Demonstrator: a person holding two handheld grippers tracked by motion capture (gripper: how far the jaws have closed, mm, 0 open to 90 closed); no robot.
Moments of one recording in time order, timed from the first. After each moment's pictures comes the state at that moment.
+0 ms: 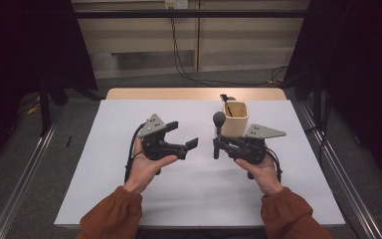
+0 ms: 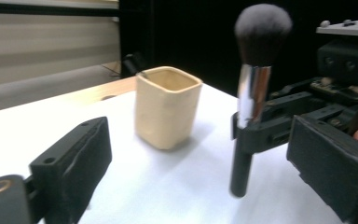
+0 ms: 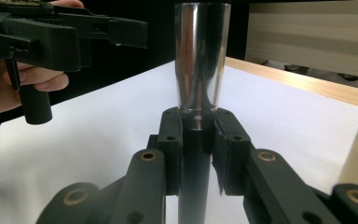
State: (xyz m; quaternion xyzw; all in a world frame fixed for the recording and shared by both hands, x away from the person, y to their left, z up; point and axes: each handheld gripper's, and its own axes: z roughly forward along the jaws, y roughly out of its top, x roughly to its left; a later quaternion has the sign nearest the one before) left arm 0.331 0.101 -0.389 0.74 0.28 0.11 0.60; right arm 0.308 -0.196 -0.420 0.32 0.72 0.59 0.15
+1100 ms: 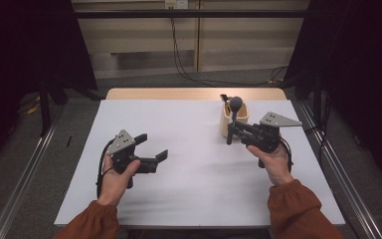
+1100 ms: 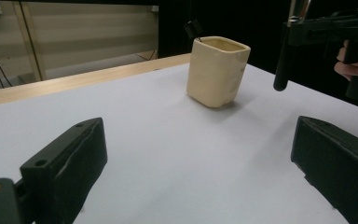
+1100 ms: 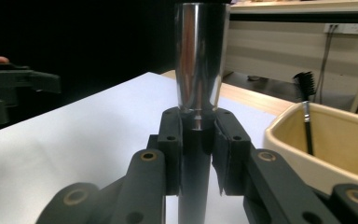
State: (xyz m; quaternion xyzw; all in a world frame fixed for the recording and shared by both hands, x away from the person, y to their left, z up) left arm 0.308 0.172 -0.414 0.74 0.32 0.16 0.57; right arm 0.324 -0.229 -0.398 0.36 0.70 0.59 0.20
